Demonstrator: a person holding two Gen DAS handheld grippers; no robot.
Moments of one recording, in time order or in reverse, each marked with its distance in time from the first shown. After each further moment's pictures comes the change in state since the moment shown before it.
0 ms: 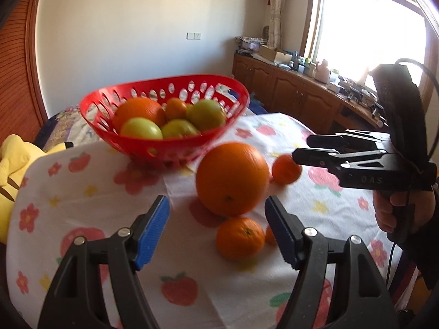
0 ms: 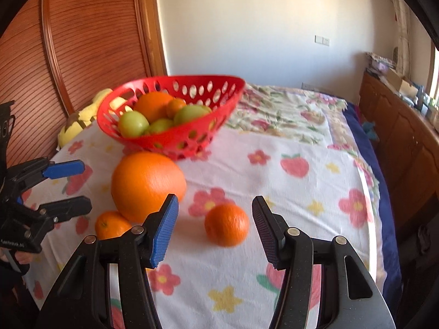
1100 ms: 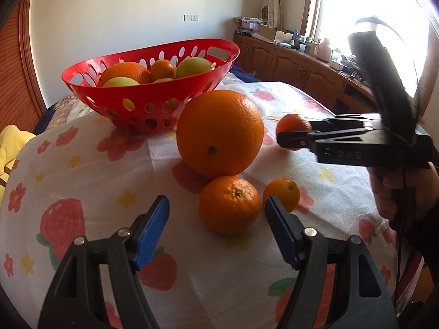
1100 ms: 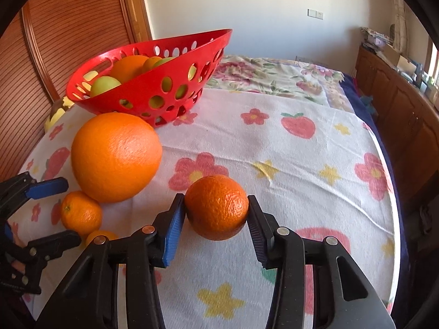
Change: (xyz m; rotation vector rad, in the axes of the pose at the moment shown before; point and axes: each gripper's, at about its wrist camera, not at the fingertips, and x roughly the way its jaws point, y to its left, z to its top) left arm 0.030 -0.013 -0.030 0.026 0.100 0.029; right arm 0.038 -0.008 -0.022 0.057 0.109 -0.017
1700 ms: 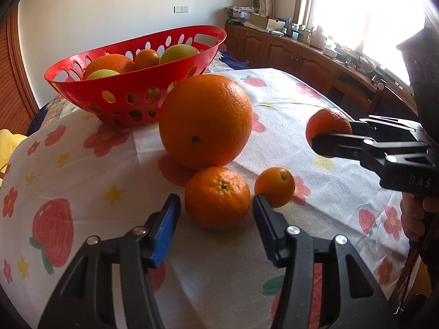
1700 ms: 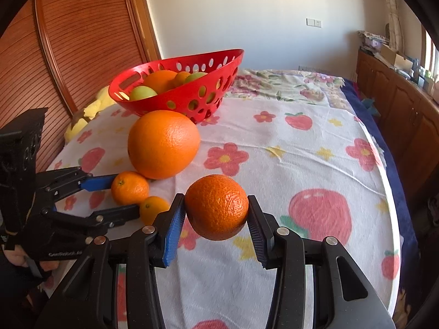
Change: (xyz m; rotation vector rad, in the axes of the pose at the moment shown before) left arm 0.010 -0.009 -0.001 0.039 0.056 -0.028; right arm -0.052 0.019 -0.032 0.034 -0.084 0.051
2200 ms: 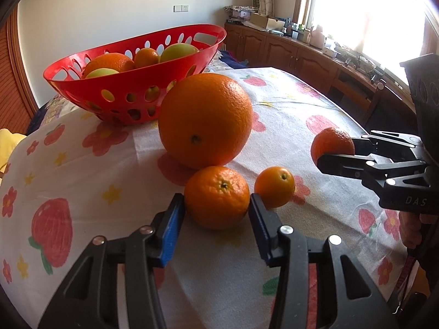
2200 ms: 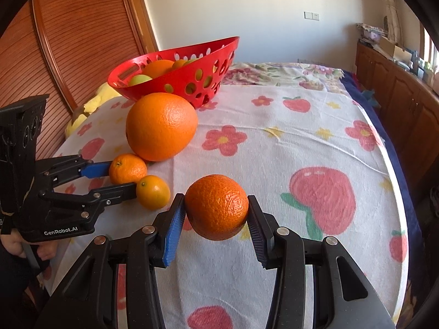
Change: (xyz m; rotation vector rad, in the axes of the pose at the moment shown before) left arm 0.001 0.000 -0.001 0.002 0.002 0.000; right arm 0.002 -0.003 -0.016 0.017 0.025 0.009
